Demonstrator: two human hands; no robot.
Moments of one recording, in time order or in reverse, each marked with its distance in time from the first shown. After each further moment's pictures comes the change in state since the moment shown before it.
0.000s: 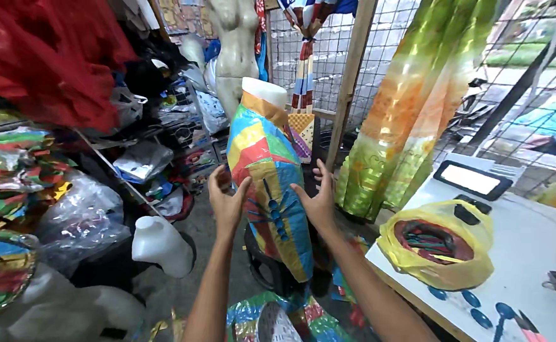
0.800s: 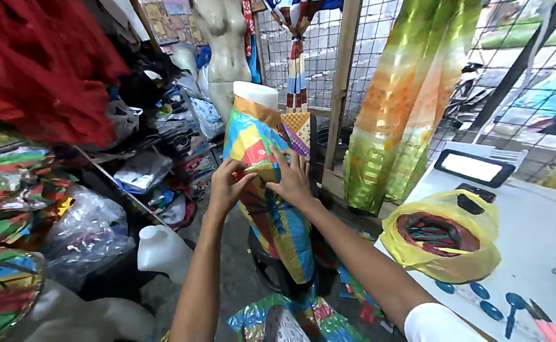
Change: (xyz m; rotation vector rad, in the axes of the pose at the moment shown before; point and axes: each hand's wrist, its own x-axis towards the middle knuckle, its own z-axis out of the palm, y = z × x) left_hand 0.047 0.018 -0.008 0.258 -0.374 0.397; right_hand 0.044 -0.013 0.045 -0.346 -0.178 -0.320
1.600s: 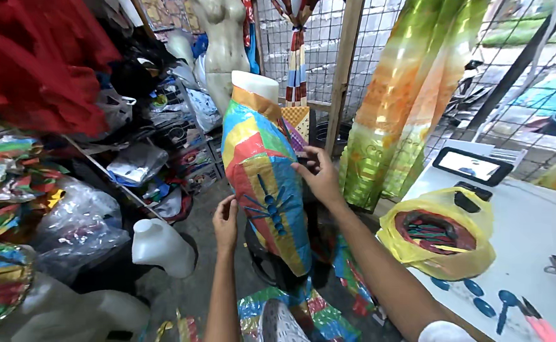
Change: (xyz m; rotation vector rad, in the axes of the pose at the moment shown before) left_hand -0.098 -0.025 0.062 -0.552 0.390 -0.605; right_hand -0.018 0.034 -0.051 0.432 0.007 0.249
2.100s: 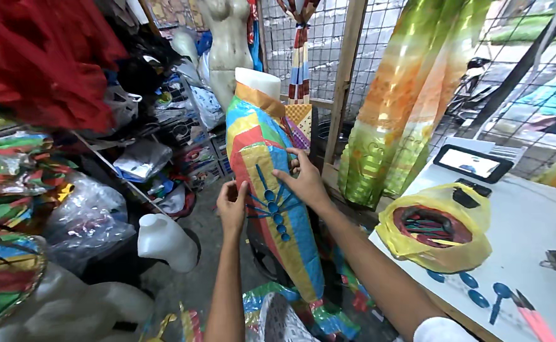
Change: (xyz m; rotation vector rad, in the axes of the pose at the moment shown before) left_hand 0.001 0.048 0.020 0.055 0.013 0.070; right_hand -0.014 -0.034 0.022 -0.047 -0.124 0.064
